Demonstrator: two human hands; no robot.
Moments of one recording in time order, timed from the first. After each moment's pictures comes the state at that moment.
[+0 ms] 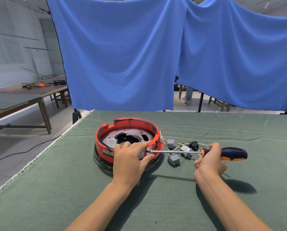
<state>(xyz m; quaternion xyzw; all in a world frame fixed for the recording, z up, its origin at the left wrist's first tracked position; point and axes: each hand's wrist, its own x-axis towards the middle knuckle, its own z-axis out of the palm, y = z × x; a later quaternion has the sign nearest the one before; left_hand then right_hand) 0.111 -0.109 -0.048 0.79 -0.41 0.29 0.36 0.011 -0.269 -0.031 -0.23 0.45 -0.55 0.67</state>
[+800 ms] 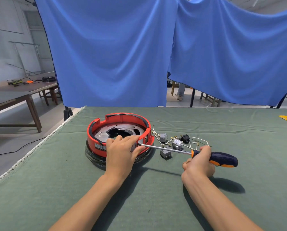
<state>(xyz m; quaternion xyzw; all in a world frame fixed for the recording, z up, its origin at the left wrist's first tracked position) 0.117 -0.109 -0.048 0.79 -0.42 0.30 0.35 0.000 -0.244 -0.038 -0.17 0.48 -0.53 0.68</state>
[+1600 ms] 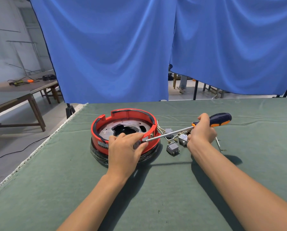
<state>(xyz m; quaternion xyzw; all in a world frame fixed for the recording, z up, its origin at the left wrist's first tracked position) 0.121 -0.103 -0.045 0.78 -0.43 0.26 0.36 0.042 -0.284 -0.008 -0.28 0.46 -0.53 0.65</state>
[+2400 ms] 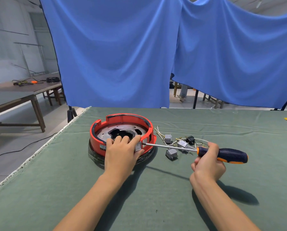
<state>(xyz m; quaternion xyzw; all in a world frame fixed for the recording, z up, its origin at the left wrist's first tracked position) 0.128 -0.094 -0.050 0.83 -0.40 0.36 0.13 -0.008 -0.234 -0.035 -0.24 0.42 -0.58 0.65</state>
